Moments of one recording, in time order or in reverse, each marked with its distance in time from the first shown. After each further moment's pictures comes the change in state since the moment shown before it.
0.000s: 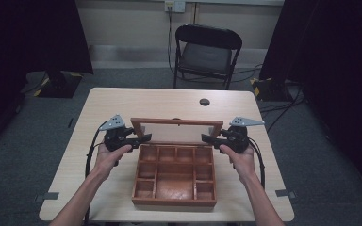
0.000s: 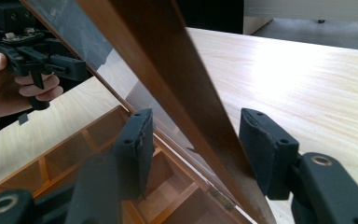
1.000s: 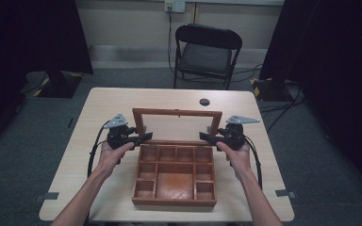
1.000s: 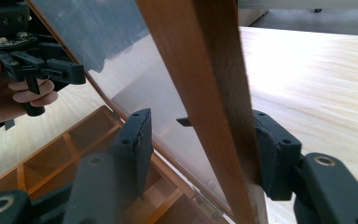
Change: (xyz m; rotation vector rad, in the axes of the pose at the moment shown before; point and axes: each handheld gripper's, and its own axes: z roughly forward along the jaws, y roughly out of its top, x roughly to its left) left arm 0.015 -0.009 0.016 0.027 0.017 -0.024; right arm -0.015 -0.005 0.018 0.016 -0.012 0.041
